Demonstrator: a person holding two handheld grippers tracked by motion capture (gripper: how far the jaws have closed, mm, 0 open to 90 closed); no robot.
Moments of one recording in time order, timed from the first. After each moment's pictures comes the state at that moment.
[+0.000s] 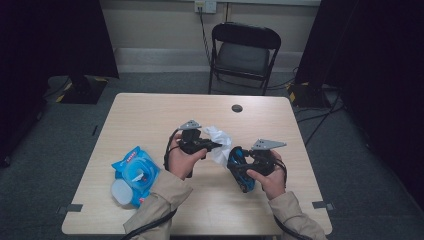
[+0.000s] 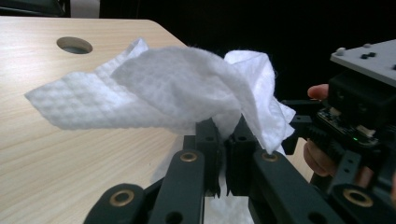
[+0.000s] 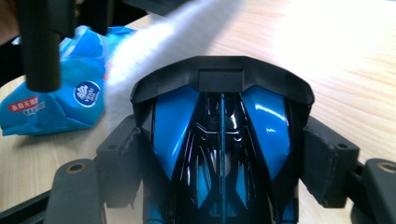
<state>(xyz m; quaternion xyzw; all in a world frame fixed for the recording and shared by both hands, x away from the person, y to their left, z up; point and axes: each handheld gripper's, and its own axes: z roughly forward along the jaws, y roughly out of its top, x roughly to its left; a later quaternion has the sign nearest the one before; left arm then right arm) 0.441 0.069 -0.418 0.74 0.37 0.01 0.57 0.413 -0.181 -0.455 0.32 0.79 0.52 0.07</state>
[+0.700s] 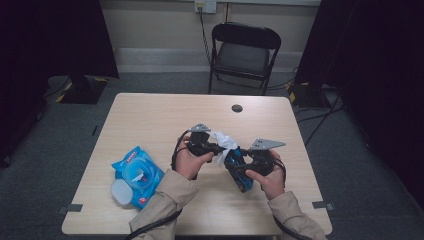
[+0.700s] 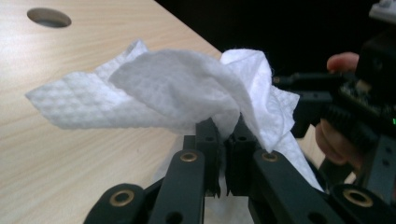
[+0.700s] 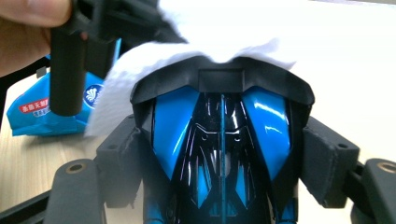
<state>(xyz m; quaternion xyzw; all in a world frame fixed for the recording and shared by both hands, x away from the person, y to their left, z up) 0.442 0.055 -0.431 0.76 0.36 -0.01 0.54 0.412 -0.179 -0.449 0.31 0.79 0.53 0.07</state>
